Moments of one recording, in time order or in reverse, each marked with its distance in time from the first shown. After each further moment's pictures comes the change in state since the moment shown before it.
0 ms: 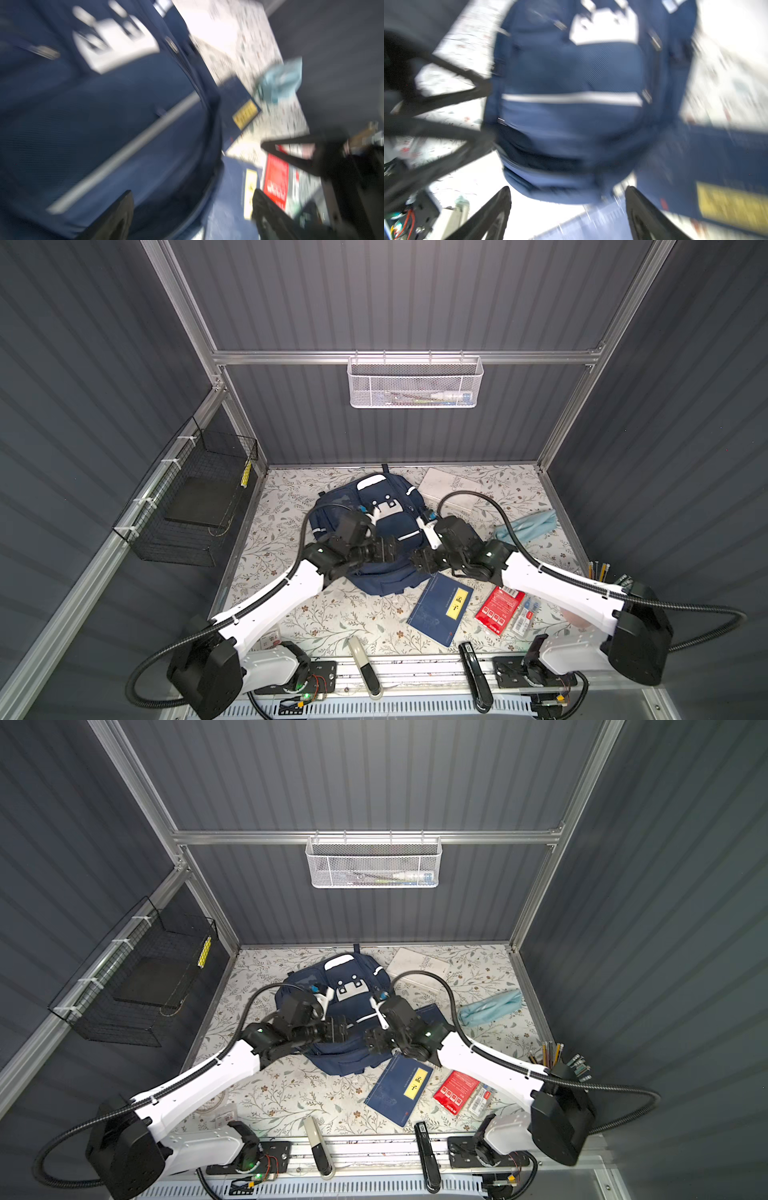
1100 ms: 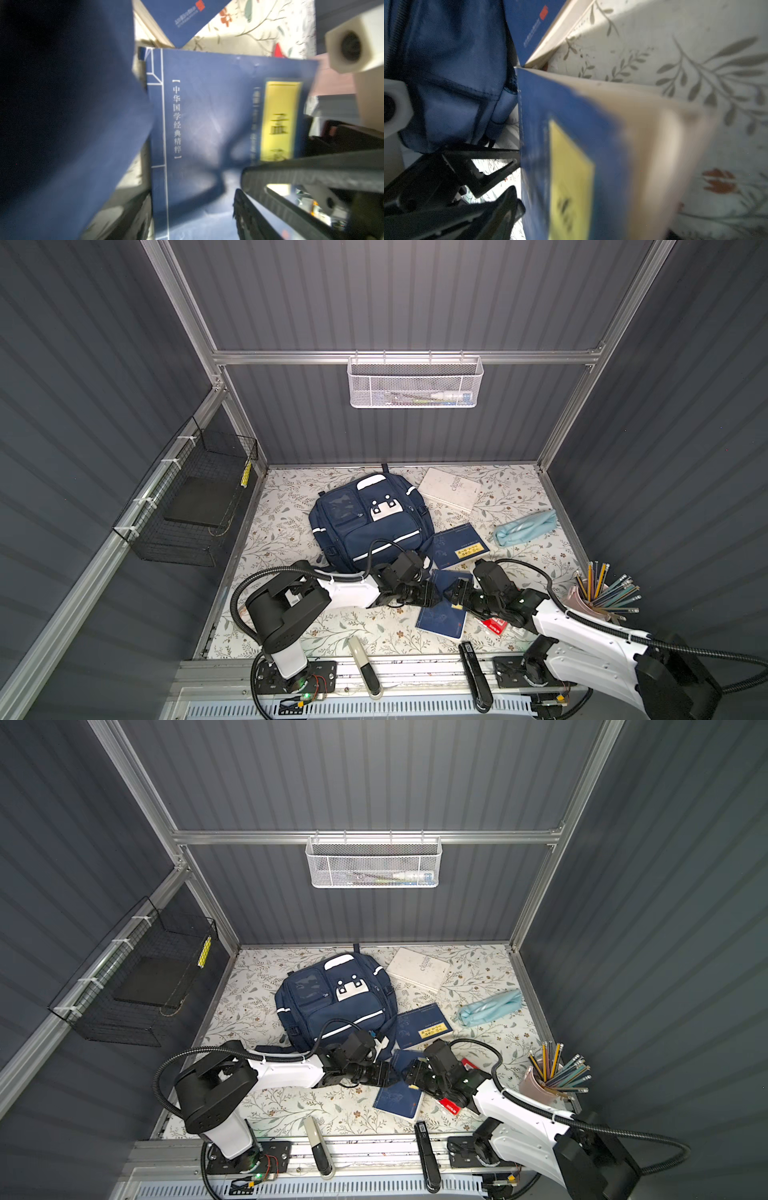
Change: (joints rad) left arm -0.258 0.444 -0.127 0.504 0.202 -0.264; right arm -0.153 -0.280 -0.594 0.261 -0.203 0.629
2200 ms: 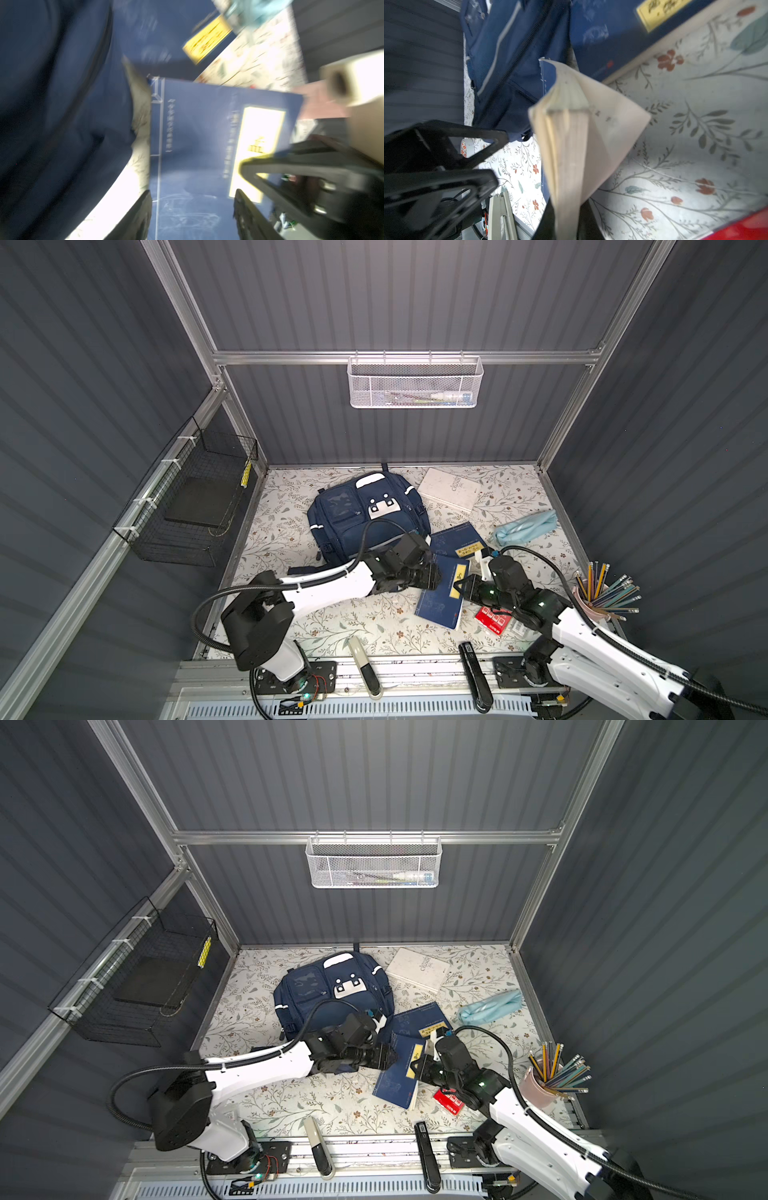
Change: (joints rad) left arm 0.010 -0.198 0.295 -0.460 -0.227 0.133; right arm -0.050 -0.261 0.106 -0.187 0.005 -0.163
